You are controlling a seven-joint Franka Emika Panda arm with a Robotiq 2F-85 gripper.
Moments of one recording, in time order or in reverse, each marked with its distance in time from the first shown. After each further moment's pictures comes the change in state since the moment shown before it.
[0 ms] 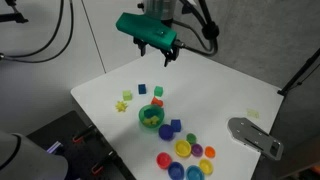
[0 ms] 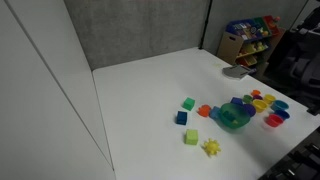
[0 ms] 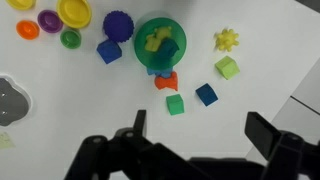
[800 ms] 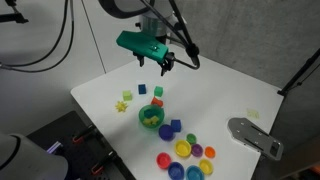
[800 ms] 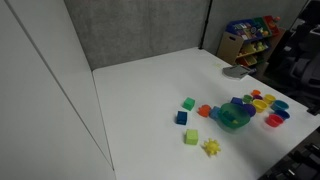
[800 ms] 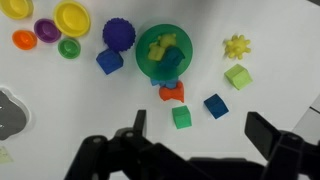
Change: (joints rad) arm -0.058 0.048 0.107 -0.093 -0.014 0.129 0.051
